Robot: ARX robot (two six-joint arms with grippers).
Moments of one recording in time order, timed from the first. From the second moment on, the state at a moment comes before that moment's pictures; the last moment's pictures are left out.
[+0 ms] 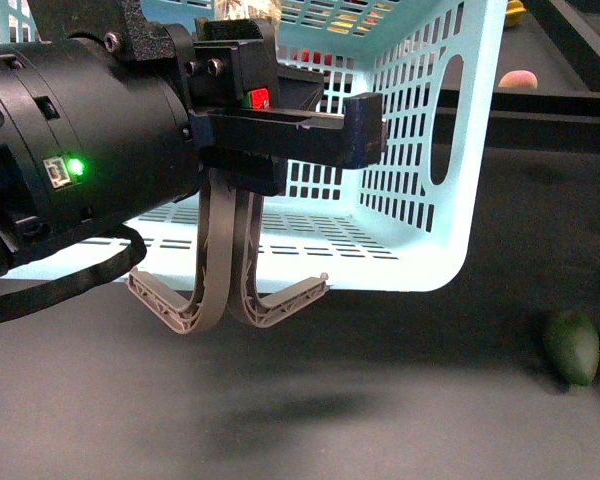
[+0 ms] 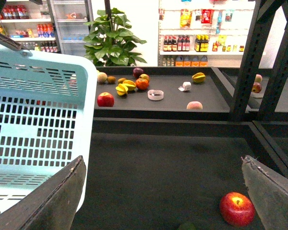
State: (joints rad) left arm -0.52 1.66 0.50 1.08 0.12 -0.18; right arm 0.00 0.00 0.01 0.00 0.00 0.00
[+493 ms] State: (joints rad) left arm -0.53 1.66 0.50 1.08 0.12 -0.18; right arm 0.00 0.00 0.01 0.00 0.00 0.00
